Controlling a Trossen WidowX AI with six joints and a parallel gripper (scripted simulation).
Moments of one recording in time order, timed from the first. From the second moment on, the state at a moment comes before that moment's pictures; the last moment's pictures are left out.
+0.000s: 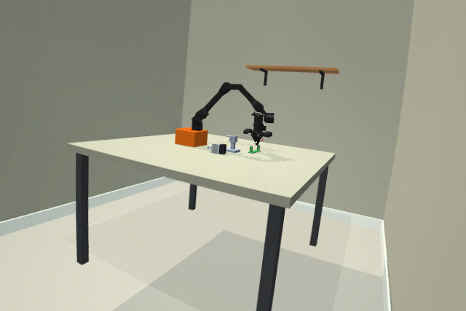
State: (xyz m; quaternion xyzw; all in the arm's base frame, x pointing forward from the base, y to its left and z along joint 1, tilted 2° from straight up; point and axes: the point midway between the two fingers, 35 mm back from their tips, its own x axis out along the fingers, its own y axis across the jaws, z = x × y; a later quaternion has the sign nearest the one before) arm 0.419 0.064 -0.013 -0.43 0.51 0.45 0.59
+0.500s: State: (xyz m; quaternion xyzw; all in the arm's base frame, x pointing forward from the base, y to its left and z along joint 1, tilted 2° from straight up) arm 0.416 0.032 -0.002 -0.43 0.51 0.45 0.59
